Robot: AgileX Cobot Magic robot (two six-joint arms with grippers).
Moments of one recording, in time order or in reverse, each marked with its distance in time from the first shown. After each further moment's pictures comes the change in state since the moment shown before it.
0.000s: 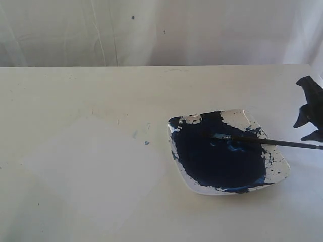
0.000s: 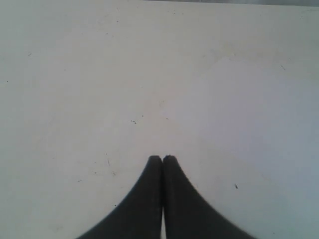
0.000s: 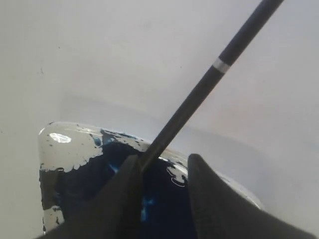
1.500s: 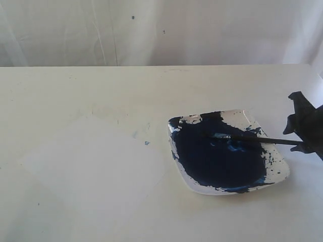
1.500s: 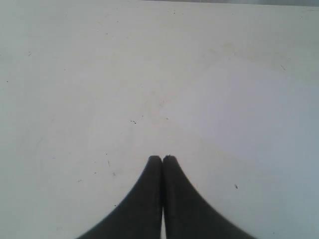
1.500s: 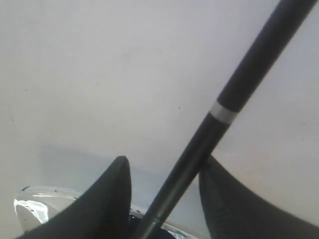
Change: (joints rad) left arm 0.000 0.000 0.000 0.000 0.000 0.000; right arm 0.000 0.196 0.000 0.108 -0.192 -0.025
